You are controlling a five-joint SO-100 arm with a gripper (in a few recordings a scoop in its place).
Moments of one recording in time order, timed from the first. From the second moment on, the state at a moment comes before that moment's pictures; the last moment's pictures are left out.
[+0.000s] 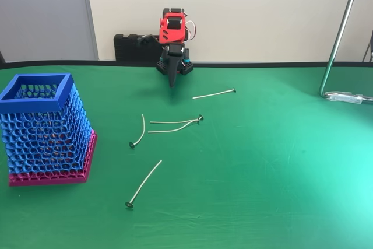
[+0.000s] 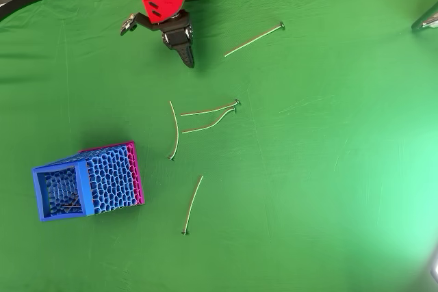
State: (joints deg) arm 0.1 174.5 170.8 46.8 -7.1
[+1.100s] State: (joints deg) arm -9.4 117.9 114.4 64.0 -12.7
